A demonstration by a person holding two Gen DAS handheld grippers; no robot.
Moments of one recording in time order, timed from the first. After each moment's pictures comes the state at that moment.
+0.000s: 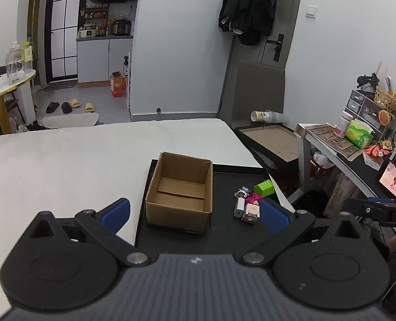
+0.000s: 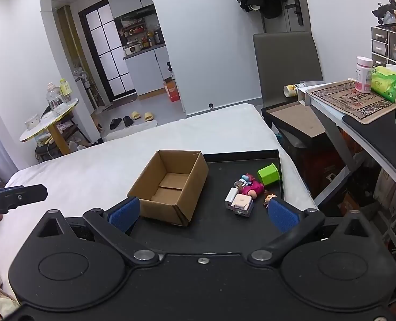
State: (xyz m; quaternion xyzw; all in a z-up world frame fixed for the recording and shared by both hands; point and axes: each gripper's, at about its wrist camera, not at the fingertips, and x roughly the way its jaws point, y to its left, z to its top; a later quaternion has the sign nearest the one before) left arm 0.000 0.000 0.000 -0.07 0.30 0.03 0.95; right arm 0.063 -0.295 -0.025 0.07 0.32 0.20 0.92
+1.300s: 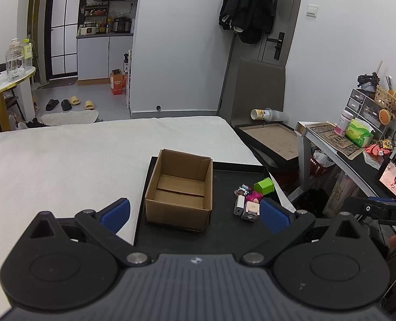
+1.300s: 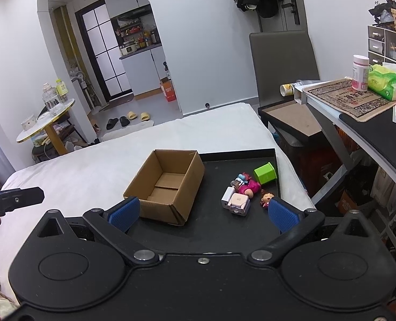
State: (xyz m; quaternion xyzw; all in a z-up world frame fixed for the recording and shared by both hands) left arm 0.002 -0.005 -0.003 -0.08 0.31 0.03 0.95; right arm 0.062 -0.293 -0.026 0.06 0.32 0.19 0.93
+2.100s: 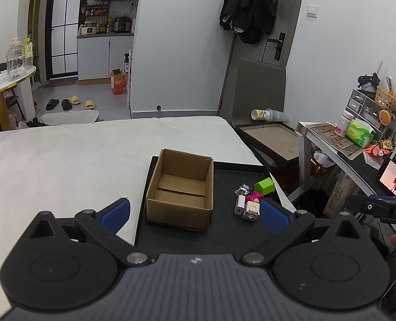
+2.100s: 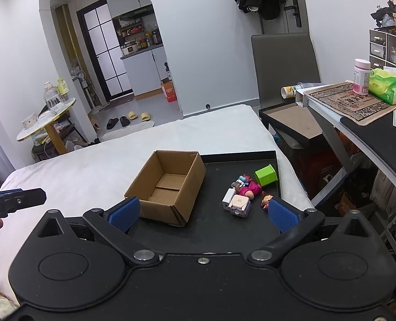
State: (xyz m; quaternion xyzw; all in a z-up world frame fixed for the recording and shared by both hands) left arm -0.001 0.002 -0.005 -0.08 0.31 0.02 0.95; right arm 0.061 -0.291 -0.023 0.06 0.31 0.20 0.93
